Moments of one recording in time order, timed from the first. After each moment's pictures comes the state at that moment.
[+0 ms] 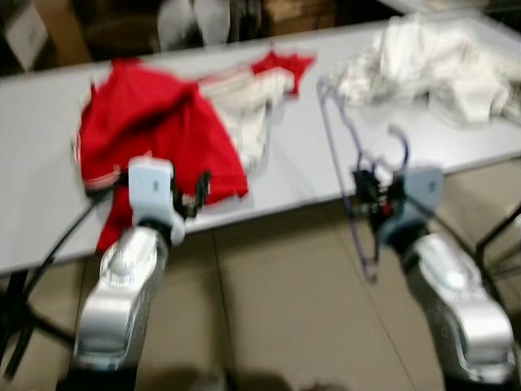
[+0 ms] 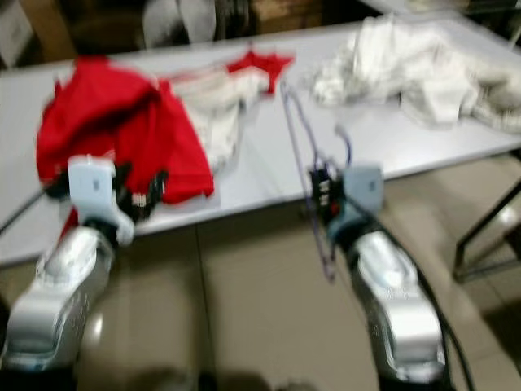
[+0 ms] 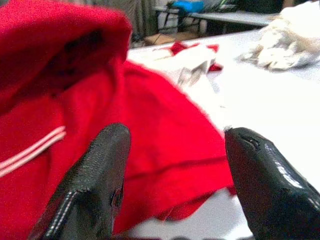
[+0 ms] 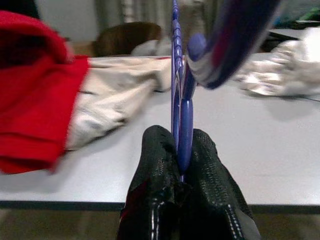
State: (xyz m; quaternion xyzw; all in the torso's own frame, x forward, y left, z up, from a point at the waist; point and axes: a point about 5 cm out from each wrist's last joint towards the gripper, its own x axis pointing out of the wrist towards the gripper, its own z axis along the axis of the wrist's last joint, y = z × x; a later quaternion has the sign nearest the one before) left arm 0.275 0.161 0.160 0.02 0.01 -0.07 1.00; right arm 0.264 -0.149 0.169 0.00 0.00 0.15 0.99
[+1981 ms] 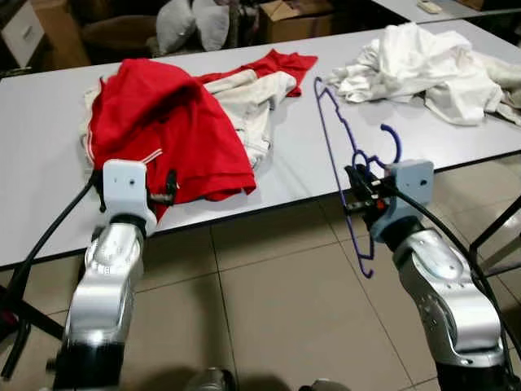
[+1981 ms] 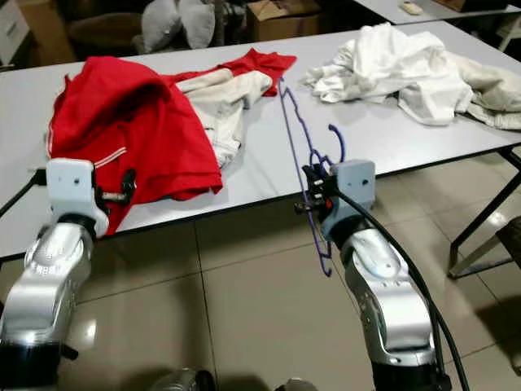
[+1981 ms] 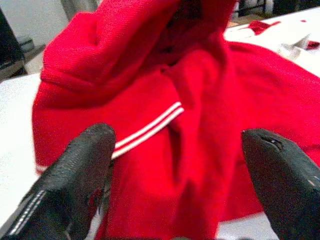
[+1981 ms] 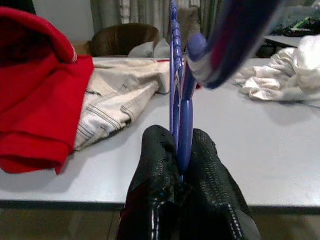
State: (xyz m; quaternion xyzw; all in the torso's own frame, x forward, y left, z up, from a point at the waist) left arm 0.303 0.204 0.149 0.08 0.02 0.04 1.00; right arm 0.276 -0.152 0.168 -0.01 -0.01 0.14 0.99
